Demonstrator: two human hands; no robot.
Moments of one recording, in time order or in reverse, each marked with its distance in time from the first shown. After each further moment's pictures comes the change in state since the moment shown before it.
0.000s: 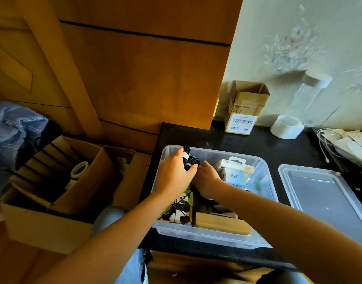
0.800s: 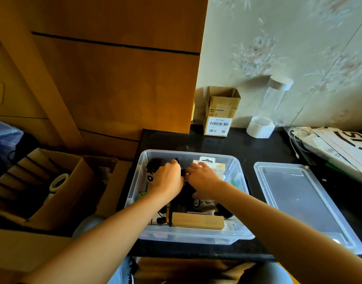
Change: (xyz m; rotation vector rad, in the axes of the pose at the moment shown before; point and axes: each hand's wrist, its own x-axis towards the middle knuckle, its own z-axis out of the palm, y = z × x) left_hand 0.006 0.027 0.041 0.475 -0.255 0.035; right_hand -0.058 0.038 0.011 0.370 0.193 0.014
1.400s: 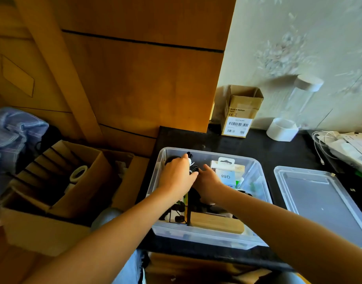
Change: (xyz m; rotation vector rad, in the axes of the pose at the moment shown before) left_hand -0.015 -0.022 -0.025 -0.167 0.118 0.006; right_hand 0.034 -0.033 0.009 -0.424 -0.202 -0.068
